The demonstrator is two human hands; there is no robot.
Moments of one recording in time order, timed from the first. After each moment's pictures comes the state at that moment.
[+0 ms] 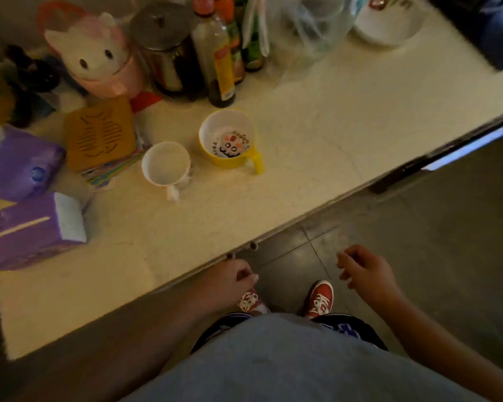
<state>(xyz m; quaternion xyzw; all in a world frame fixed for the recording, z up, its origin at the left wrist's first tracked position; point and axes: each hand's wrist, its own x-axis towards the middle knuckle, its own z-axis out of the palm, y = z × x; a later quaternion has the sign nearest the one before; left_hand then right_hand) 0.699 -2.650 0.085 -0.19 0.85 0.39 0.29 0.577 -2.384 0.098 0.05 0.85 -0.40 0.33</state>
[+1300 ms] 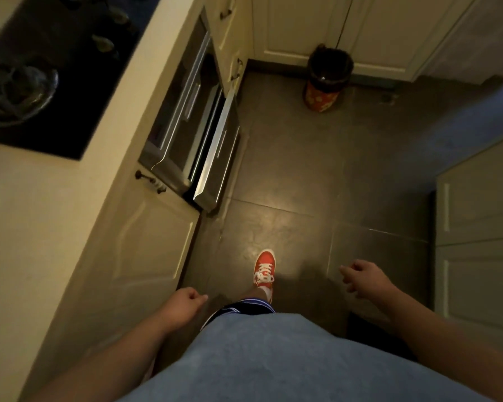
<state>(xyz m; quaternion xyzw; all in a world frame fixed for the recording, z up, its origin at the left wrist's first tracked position) 0.346 -2.196 0.006 -0.08 0.83 0.21 0.50 0.475 -1.798 0.005 0.45 0.71 -0.46 0.28</state>
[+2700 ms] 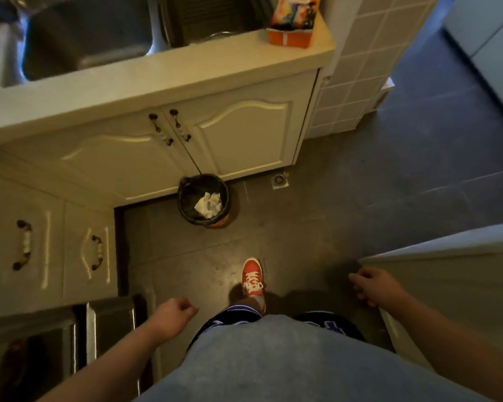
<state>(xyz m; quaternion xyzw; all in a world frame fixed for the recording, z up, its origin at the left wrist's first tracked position) -0.147 -1.509 0.013 0.17 0.83 0.03 0.53 0.176 -1.190 0.007 0.62 0.60 -0.48 0.17</state>
